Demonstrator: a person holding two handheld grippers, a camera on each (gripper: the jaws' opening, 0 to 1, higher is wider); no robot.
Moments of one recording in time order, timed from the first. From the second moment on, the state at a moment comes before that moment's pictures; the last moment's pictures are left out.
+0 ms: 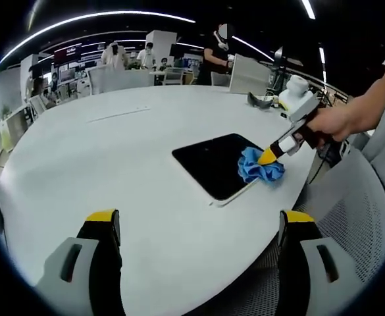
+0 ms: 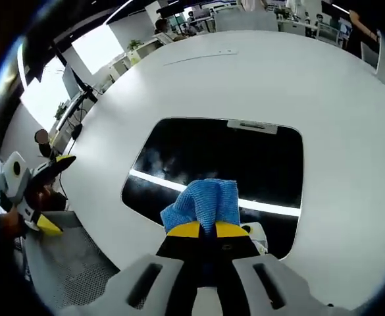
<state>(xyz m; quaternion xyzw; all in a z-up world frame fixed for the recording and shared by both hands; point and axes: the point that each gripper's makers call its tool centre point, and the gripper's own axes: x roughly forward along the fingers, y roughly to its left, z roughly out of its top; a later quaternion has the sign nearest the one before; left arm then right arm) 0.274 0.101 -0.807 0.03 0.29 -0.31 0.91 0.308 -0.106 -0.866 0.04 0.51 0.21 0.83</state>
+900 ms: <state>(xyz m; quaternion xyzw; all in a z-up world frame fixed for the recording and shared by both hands) 0.273 0.101 -0.808 0.03 0.29 -0.31 0.91 0.299 -0.107 -0.865 0.04 0.53 0.23 0.82</state>
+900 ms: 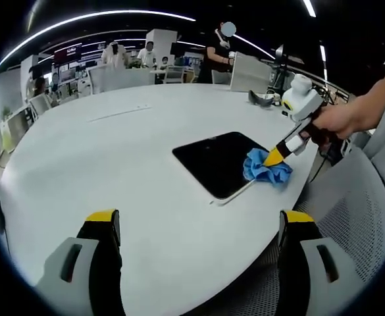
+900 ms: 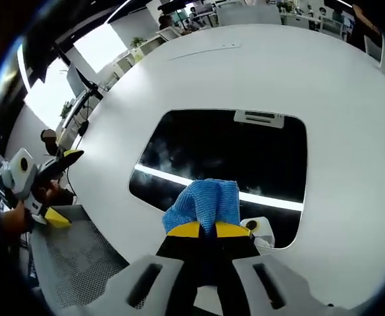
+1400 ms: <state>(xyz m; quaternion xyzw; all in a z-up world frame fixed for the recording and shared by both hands) 0.273 0.100 -0.807 0.03 0.29 -0.31 0.91 0.300 -0.127 -0.867 0.05 0.52 0.22 0.82</state>
